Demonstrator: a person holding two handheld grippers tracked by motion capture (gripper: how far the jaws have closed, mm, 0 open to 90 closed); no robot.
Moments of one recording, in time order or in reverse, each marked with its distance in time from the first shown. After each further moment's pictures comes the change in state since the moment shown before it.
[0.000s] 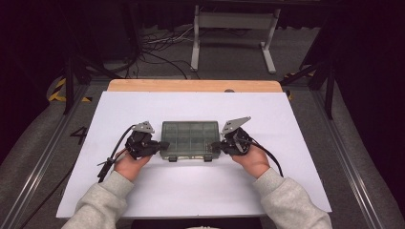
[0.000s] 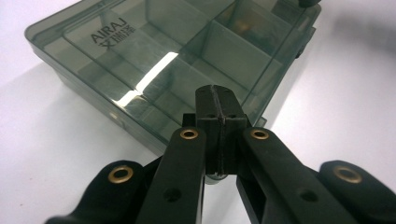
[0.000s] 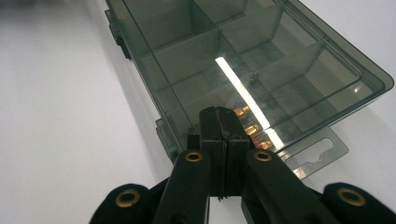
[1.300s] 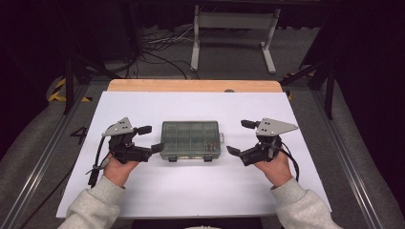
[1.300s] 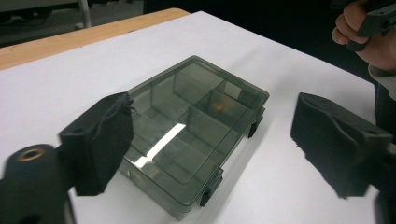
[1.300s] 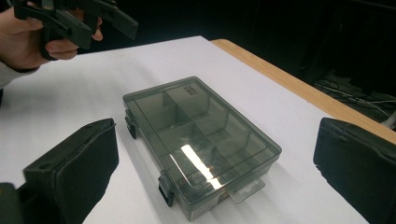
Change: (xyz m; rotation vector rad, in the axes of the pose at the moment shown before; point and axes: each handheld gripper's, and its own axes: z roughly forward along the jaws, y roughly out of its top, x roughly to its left) left arm -0.026 -0.002 -0.059 -0.337 0.009 0.046; right arm 0.020 -0.016 -0.092 -0.422 -0.137 -0.033
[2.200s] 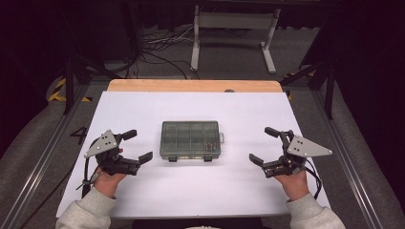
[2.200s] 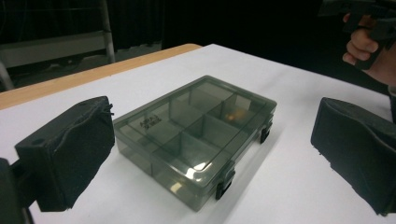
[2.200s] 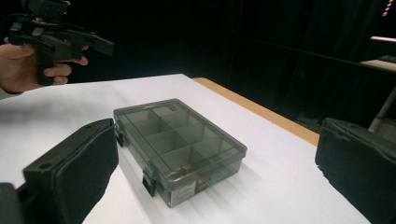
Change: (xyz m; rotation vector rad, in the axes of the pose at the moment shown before) left arm -0.005 -0.039 -0.027 -0.152 0.073 0.075; right arm 0.000 -0.050 -0.054 -0.218 -0.098 -0.046
